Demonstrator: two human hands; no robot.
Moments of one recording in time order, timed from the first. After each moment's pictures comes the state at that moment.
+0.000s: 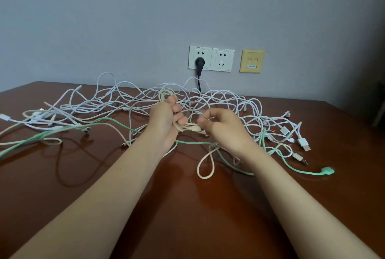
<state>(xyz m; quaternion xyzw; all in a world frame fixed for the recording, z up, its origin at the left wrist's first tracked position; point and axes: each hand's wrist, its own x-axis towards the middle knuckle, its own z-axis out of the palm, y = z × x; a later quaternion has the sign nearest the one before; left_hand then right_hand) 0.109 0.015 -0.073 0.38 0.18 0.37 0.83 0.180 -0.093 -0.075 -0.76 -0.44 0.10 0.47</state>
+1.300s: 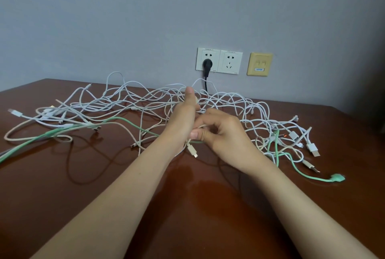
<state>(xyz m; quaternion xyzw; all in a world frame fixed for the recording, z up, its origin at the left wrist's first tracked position) 0.106 0.006 -0.070 0.63 0.29 0.32 0.65 0.166 -0.090 -0.082 -0.63 -0.62 0.01 0.46</state>
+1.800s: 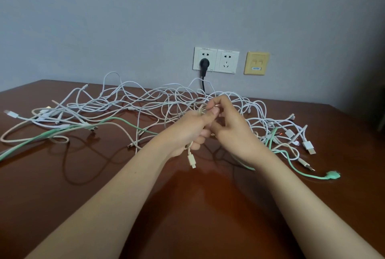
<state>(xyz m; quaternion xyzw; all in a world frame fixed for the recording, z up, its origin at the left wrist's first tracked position) 0.101 -0.009 -0.073 0.71 0.19 0.16 0.66 0.183 -0.092 -0.079 -0.68 -0.53 0.04 0.50</state>
